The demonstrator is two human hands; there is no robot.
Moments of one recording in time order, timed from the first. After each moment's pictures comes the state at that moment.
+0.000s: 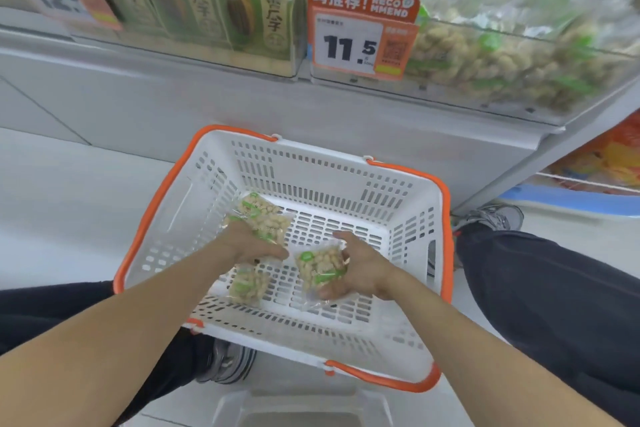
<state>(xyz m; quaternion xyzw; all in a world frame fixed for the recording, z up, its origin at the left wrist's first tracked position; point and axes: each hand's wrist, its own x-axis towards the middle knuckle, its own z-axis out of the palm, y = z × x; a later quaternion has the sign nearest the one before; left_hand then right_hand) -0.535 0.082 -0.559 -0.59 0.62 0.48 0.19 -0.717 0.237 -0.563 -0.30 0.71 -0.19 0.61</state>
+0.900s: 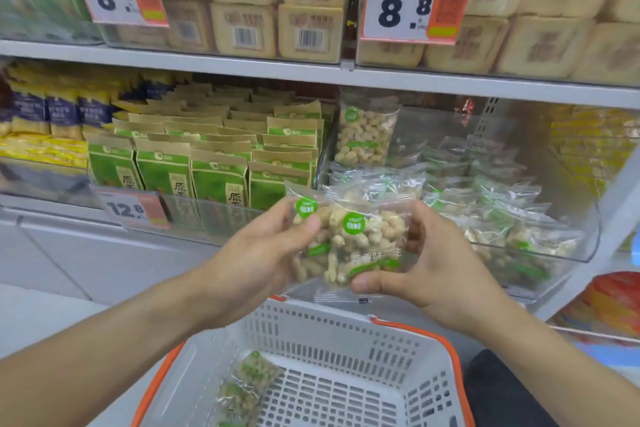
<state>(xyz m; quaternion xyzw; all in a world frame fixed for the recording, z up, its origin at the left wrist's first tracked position) -0.594 0.047 -0.292 -0.19 0.60 0.76 -0.17 -0.767 0.176 -0.289 -0.51 0.69 -0.44 0.26</state>
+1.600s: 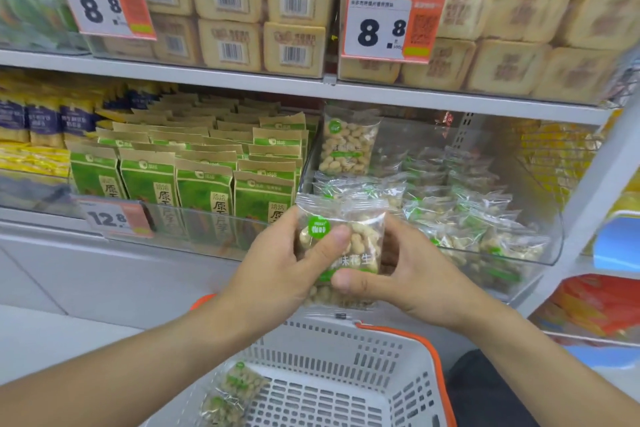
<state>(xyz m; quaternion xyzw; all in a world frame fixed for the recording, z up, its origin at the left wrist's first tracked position) -0.617 0.073 -0.296 -0.22 0.74 0.55 -0.31 -0.773 0.176 -0.288 -0.51 0.62 -0.47 0.35</state>
